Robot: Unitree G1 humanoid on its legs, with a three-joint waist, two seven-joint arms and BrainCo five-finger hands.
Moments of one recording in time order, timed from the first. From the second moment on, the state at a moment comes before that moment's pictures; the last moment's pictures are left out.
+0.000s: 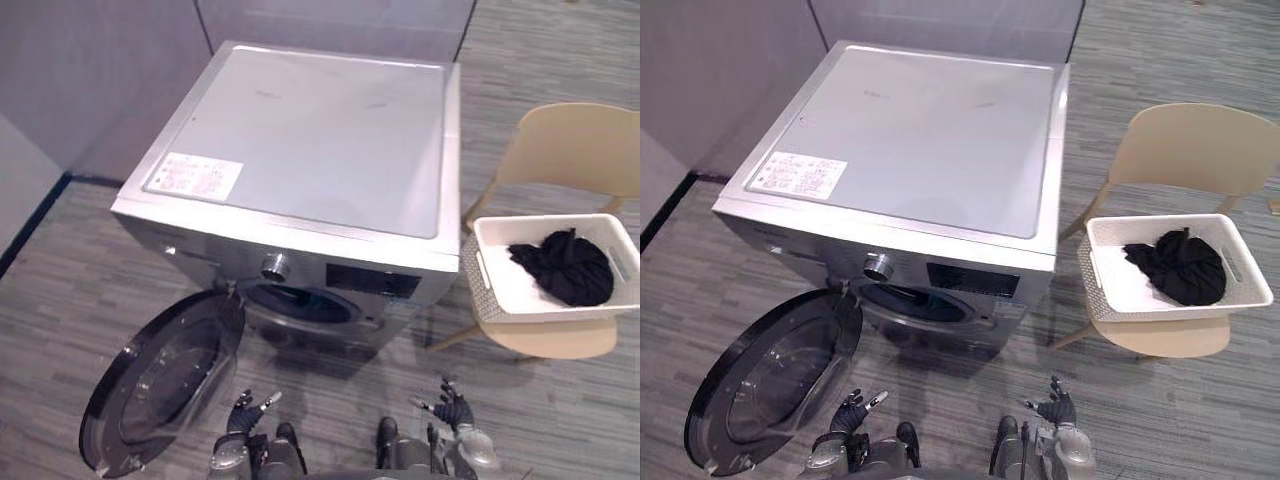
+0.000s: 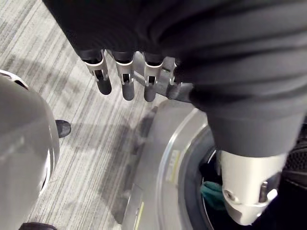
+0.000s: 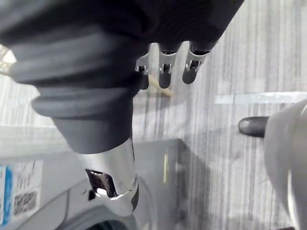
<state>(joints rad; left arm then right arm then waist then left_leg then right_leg) 0.06 0.02 0.12 0.96 -0.04 -0.14 0.09 0.09 -0.09 -0.12 0.88 0.10 -0.17 -0.09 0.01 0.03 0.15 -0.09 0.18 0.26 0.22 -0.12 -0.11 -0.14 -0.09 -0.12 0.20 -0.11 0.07</state>
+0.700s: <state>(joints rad) -0.01 0.13 0.12 0.99 -0.05 -0.14 0.09 -0.05 -0.10 -0.09 0.95 0.22 -0.16 -0.08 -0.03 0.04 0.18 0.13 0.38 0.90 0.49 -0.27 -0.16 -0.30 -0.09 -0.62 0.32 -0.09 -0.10</state>
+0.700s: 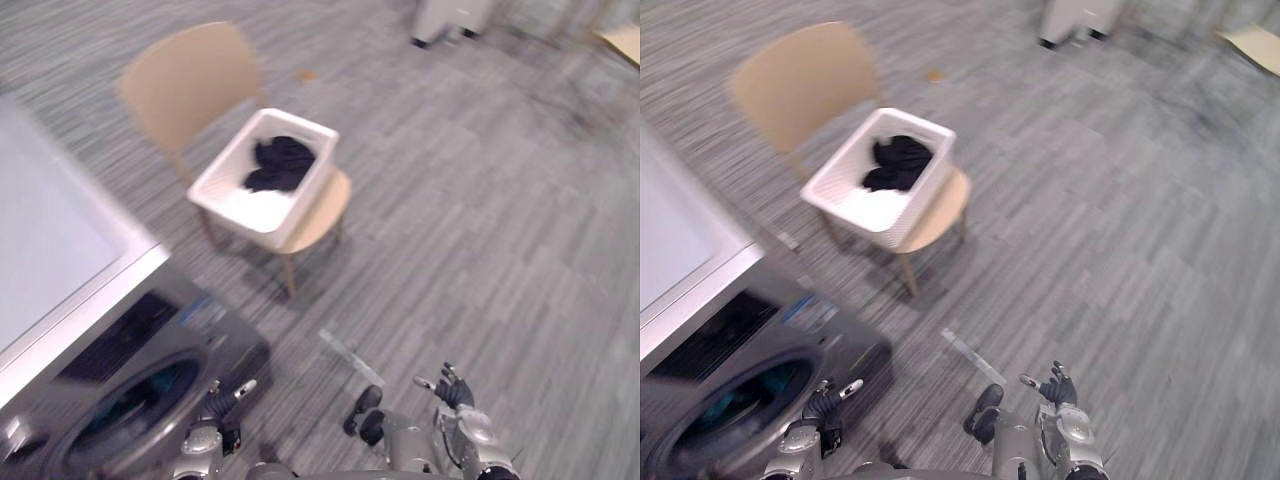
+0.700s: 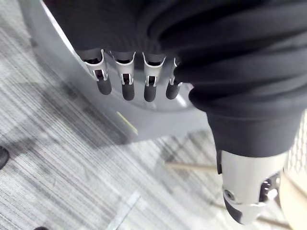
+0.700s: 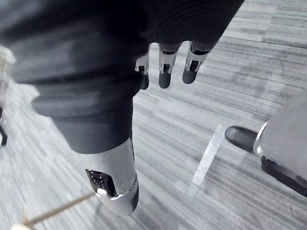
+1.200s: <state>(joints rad) 0.00 0.04 0.03 0.98 -0.08 -0.16 0.09 -0.12 -0.10 -0.04 0.97 0.21 -0.15 -0.09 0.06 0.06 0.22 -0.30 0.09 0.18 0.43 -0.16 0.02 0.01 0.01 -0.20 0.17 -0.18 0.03</state>
